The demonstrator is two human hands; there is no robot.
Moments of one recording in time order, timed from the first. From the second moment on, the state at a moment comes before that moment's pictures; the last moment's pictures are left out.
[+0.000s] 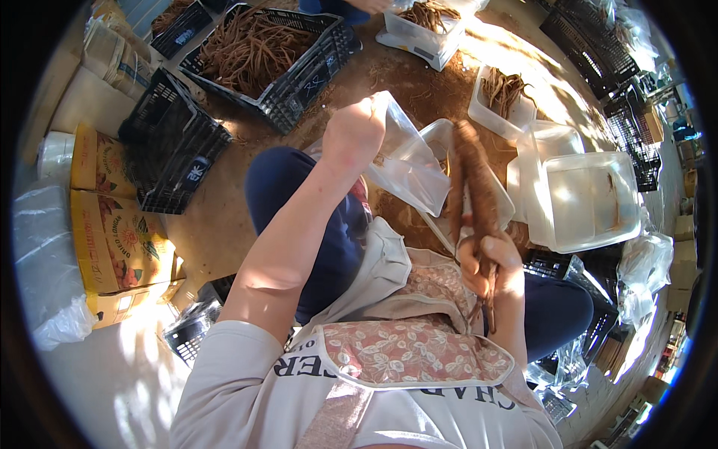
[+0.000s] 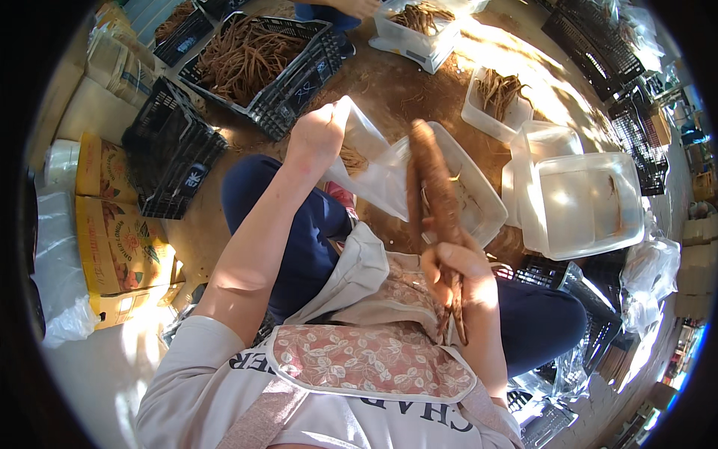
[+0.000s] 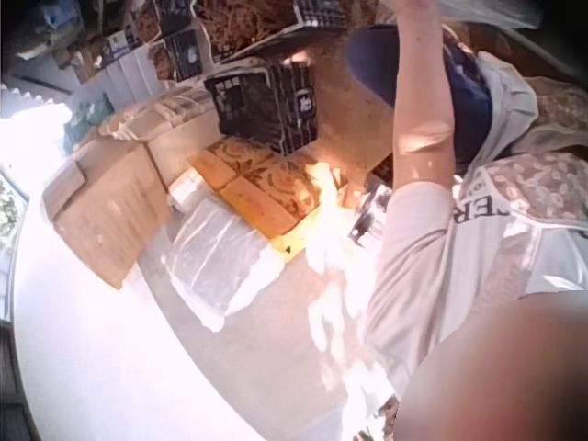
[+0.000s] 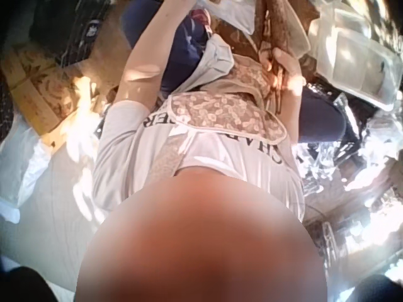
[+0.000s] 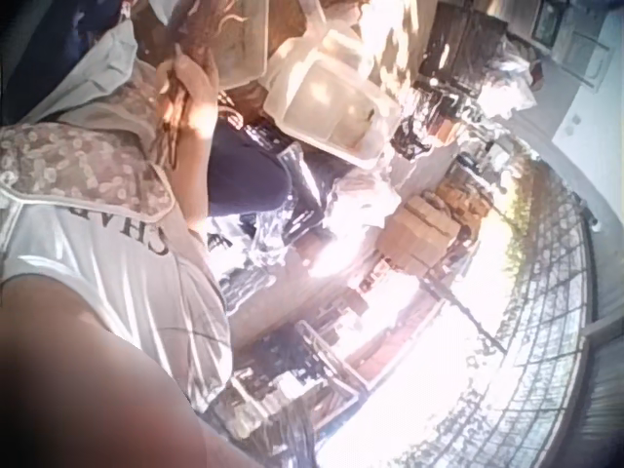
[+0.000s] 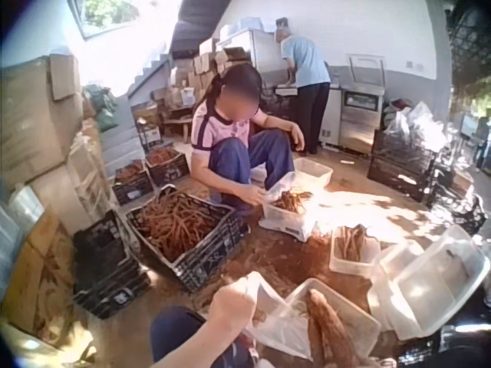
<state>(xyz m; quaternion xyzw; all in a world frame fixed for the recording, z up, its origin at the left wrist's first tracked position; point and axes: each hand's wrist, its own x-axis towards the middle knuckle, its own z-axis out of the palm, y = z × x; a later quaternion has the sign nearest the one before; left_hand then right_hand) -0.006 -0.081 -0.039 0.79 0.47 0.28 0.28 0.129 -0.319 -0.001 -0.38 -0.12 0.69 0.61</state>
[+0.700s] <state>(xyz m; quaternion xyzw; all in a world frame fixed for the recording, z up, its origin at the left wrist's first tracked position) 0.001 -0.240 -0.063 0.91 0.29 0.12 0.26 0.116 -0.276 -0.165 -0.65 -0.05 0.56 0.51</state>
